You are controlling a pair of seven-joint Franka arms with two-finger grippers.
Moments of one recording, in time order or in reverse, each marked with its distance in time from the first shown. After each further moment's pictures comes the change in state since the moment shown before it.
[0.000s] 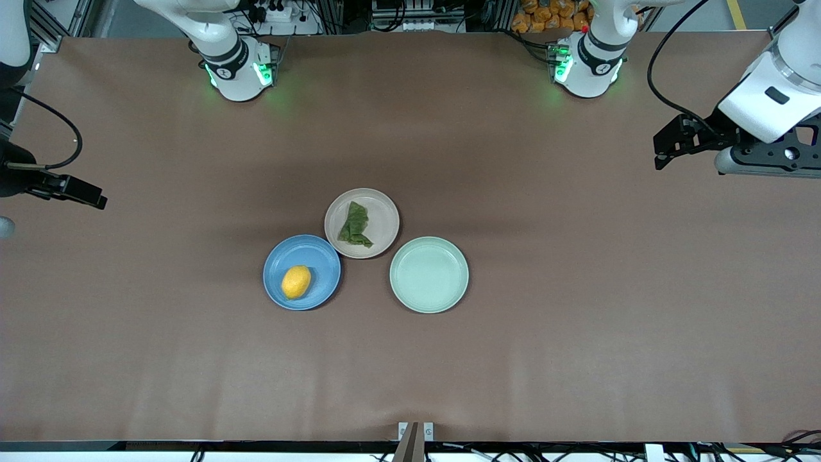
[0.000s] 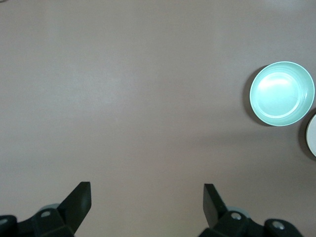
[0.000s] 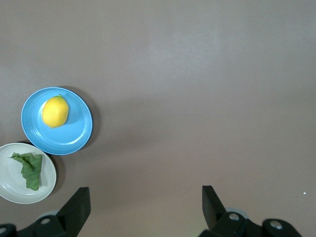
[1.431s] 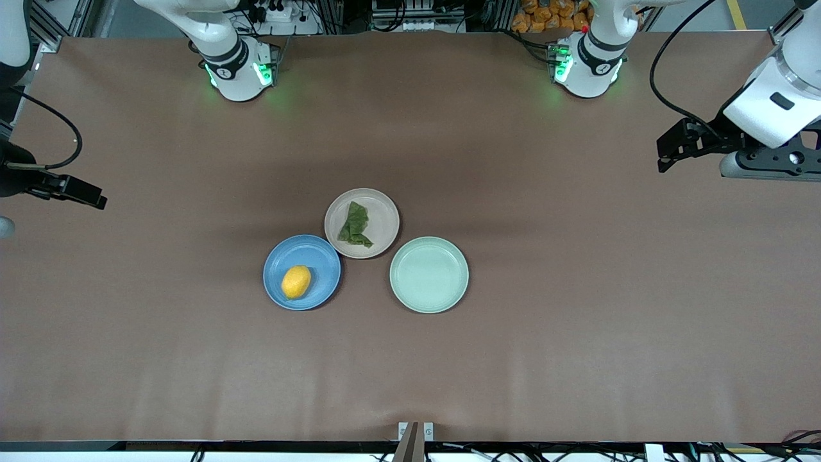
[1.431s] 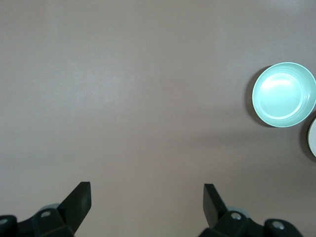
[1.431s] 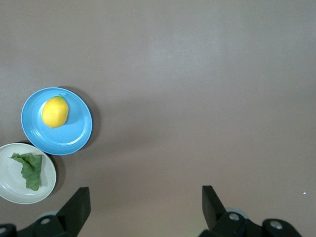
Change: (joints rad) left arm 0.003 0.010 0.010 0.000 -0.007 0.000 -0.003; right arm 0.000 0.000 -0.001 0.000 0.000 0.000 0.000
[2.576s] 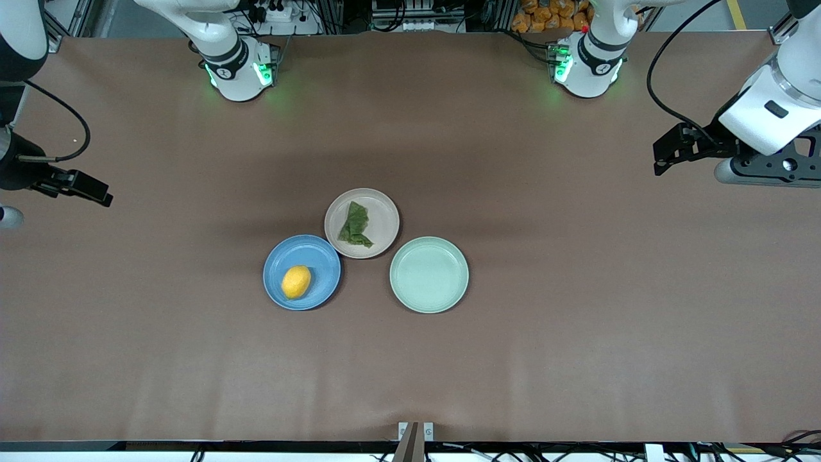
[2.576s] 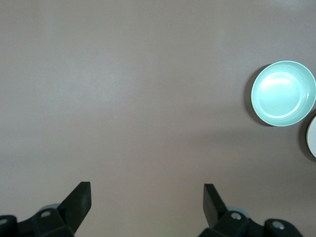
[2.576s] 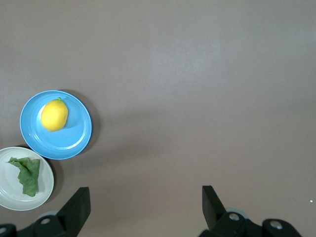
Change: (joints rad) left arm 0.000 0.009 0.000 0.000 -0.003 0.000 -0.001; right arm 0.000 -0.098 -0.001 -0.165 0.000 0.115 0.000
